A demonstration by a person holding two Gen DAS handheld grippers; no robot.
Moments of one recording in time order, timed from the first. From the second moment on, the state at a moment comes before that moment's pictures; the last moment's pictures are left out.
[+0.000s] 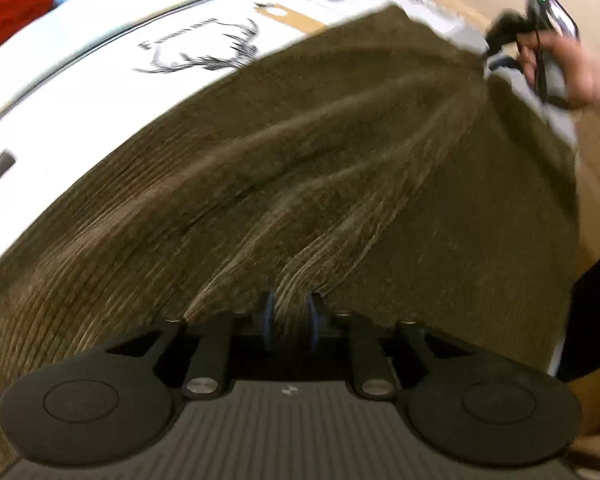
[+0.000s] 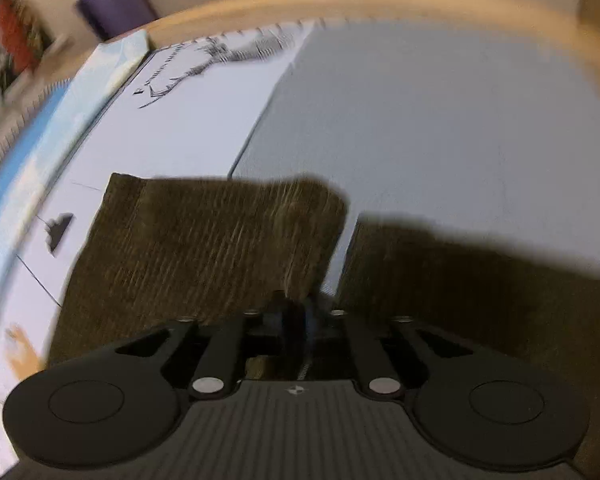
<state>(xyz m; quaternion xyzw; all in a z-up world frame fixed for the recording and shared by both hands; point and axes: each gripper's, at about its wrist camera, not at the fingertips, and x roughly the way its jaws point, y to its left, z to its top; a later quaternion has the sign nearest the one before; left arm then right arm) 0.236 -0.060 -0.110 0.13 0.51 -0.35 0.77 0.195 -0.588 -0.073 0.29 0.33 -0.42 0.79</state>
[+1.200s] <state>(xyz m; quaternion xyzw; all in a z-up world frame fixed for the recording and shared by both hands) 0.243 0.251 -0.096 -0.14 0.51 0.12 0.84 0.177 -0.398 0.052 0.17 0.29 -0.04 0.94</state>
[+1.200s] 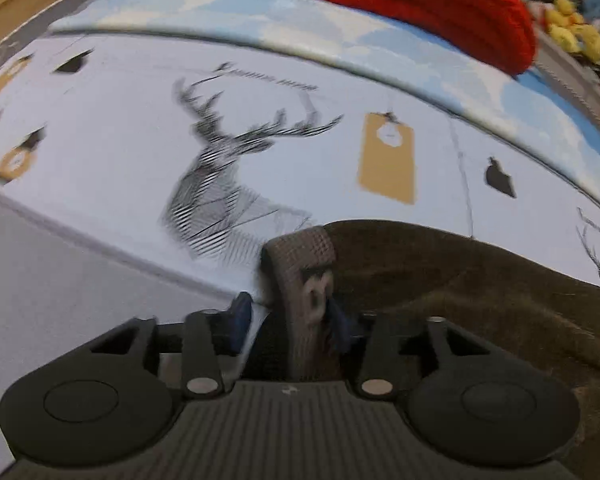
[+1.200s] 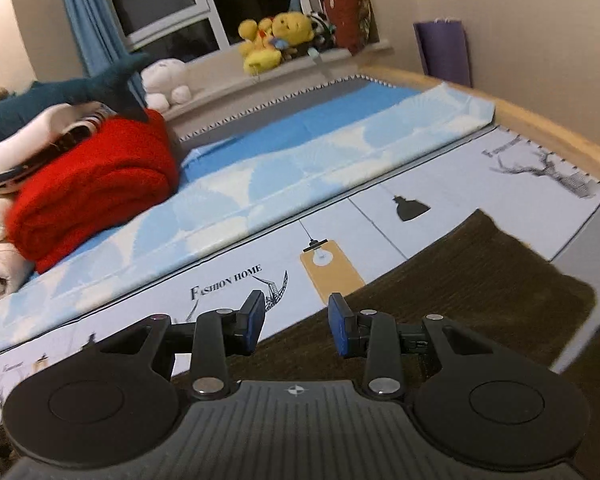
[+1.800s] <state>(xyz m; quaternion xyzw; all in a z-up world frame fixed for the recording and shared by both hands) 0.077 0.249 -0.091 -0.05 0.60 0.00 0.80 0.046 -0.405 0.050 0.14 0.32 -0.05 0.94</state>
